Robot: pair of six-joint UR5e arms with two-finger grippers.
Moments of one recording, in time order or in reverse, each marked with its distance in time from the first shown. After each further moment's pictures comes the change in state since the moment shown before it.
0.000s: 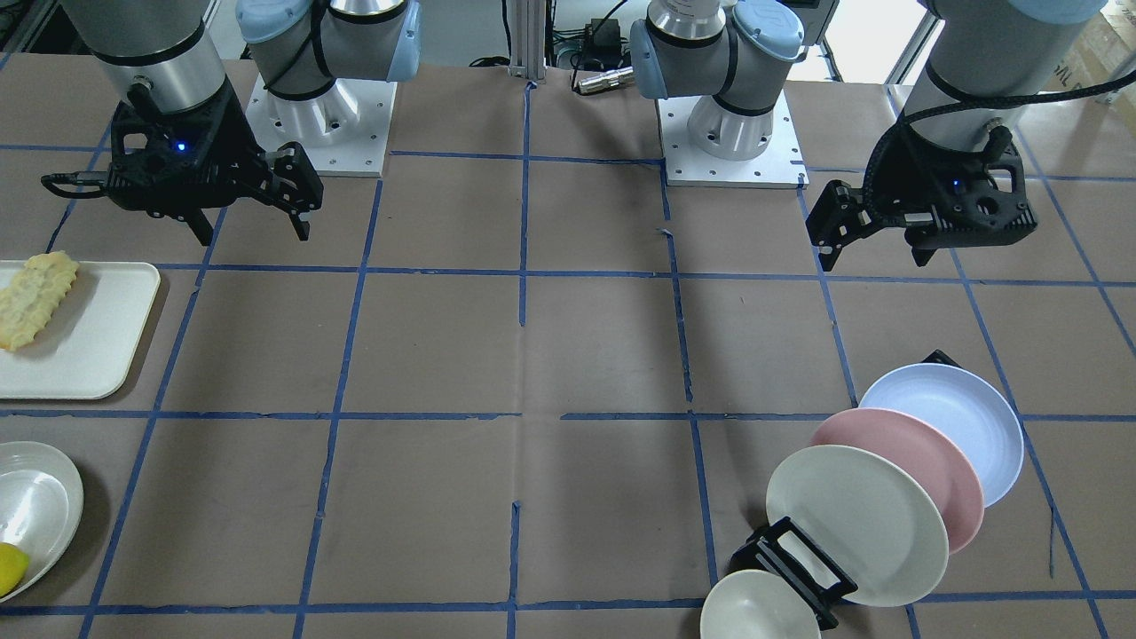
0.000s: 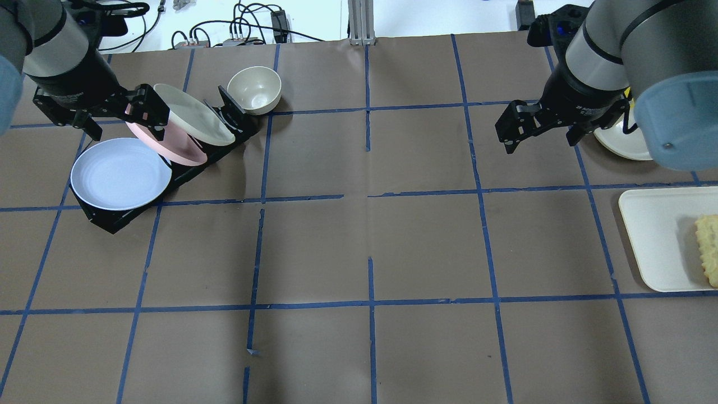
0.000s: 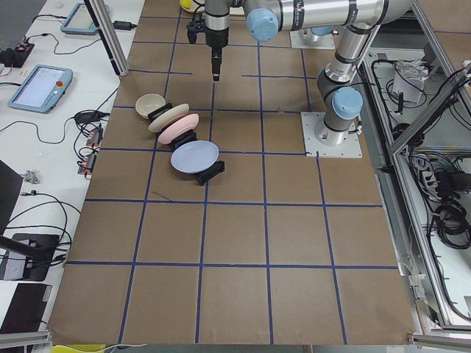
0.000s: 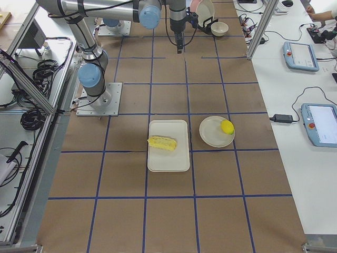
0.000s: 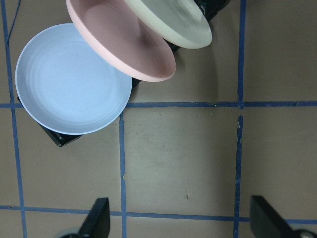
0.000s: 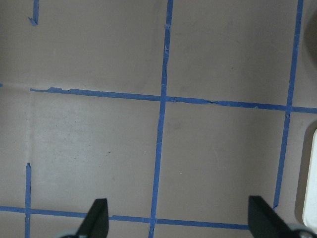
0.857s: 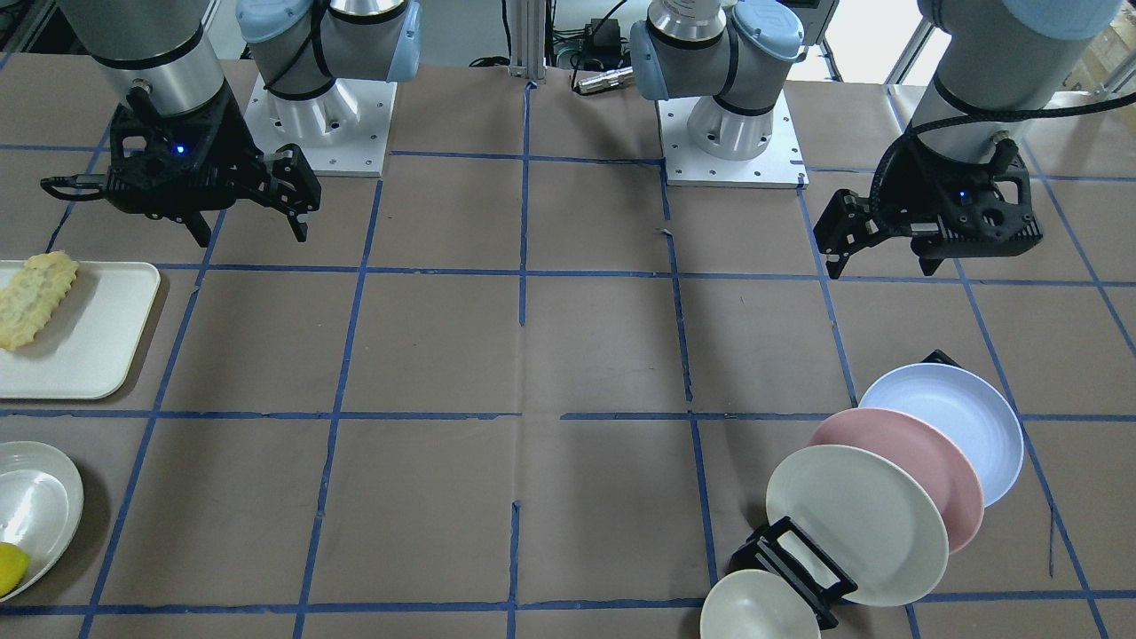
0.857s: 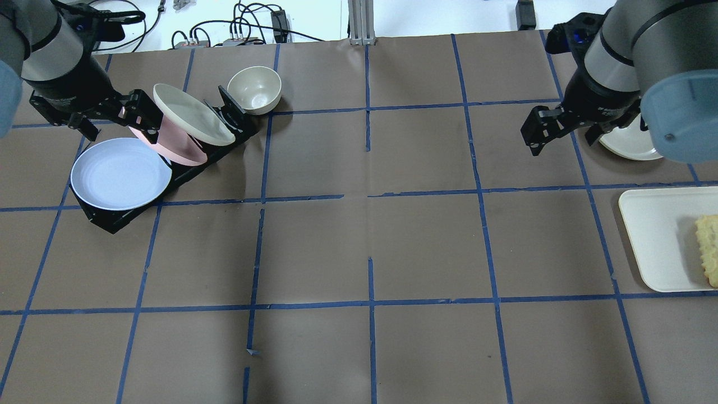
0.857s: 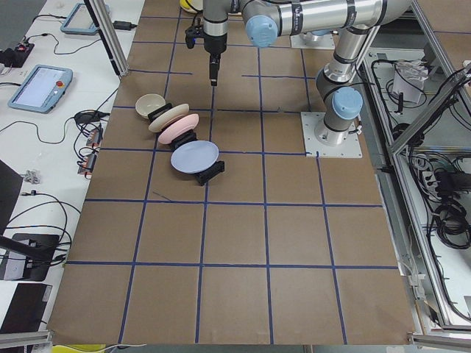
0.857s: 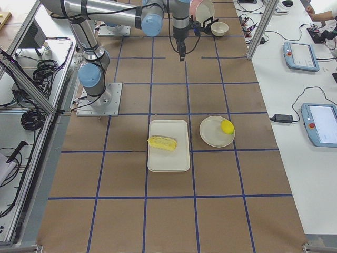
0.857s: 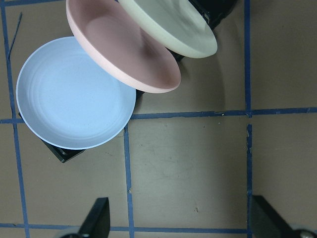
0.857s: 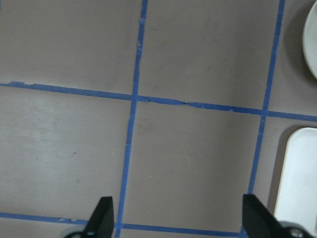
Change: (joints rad) left arm 0.032 -0.013 -0.010 0.017 0.001 0.093; right arm -0.133 0.051 0.046 -0.084 -0.062 -0.190
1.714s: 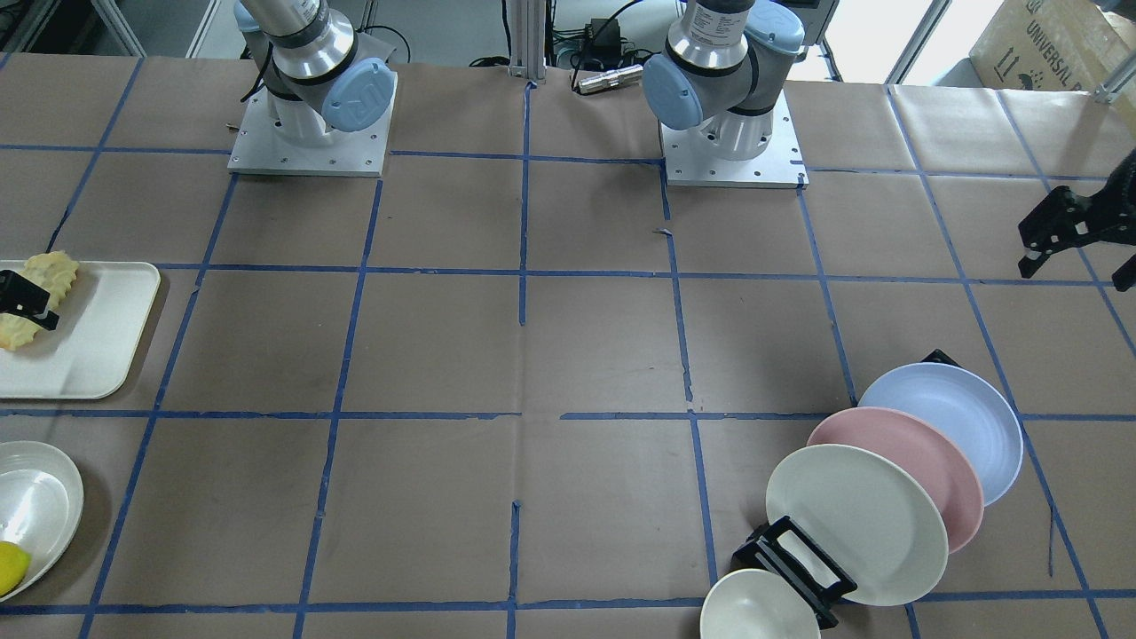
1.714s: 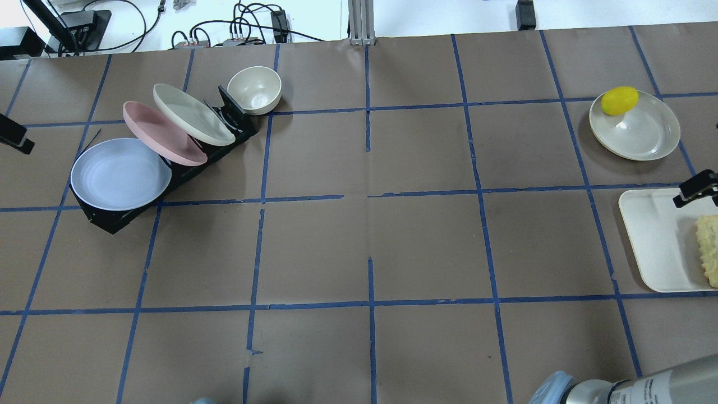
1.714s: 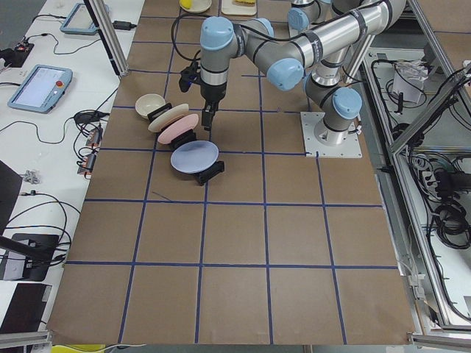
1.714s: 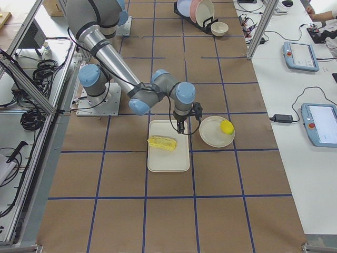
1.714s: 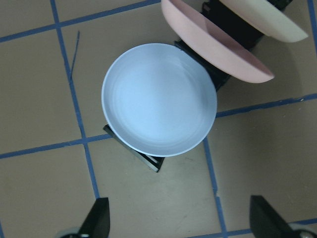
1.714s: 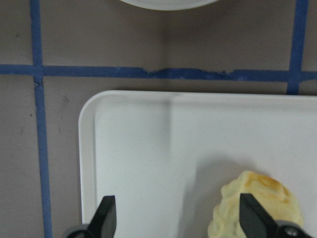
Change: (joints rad) left arm 0.445 -0.067 0.027 0.105 -0.111 0.637; right arm -0.645 0.316 0.084 -0.221 0.136 -0.524
